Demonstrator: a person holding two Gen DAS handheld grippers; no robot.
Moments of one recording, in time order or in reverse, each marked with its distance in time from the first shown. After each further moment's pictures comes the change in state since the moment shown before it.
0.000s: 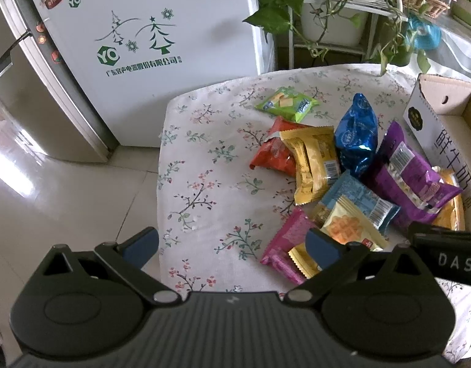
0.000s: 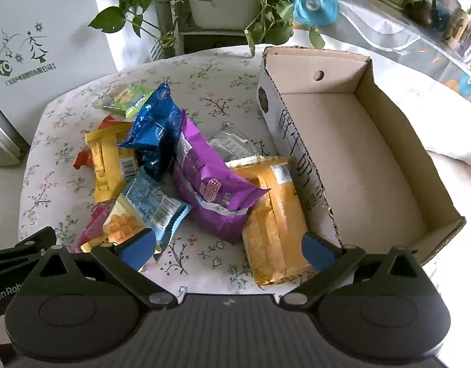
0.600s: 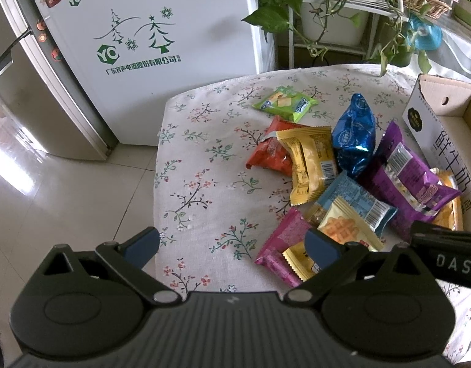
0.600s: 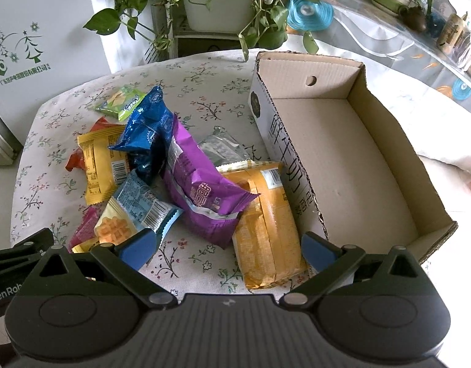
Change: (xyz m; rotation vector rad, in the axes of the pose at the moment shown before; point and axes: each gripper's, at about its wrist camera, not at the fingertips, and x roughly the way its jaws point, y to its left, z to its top) left arm 0.002 -0.004 0.001 -0.008 0.001 0.002; right arm 0.000 -0.002 0.001 -0.008 -0.014 -0.027
